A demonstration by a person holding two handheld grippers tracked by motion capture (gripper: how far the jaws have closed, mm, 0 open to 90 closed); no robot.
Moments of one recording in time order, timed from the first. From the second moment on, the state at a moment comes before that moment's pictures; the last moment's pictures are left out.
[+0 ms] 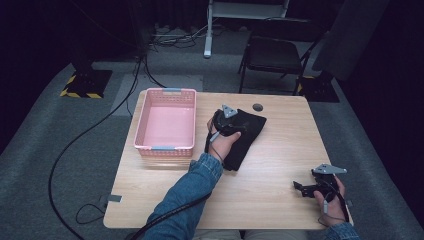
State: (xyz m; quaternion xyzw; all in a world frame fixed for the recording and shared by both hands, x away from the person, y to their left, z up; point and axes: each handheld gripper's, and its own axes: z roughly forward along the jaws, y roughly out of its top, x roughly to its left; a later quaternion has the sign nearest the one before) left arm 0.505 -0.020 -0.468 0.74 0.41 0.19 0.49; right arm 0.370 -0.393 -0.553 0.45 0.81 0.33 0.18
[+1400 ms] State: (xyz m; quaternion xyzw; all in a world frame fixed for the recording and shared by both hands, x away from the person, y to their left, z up) left arm 0.444 0.034 -0.452 0.75 0.38 0.21 0.50; right arm 0.370 -0.393 -0.553 0.45 0.81 0.33 0.18
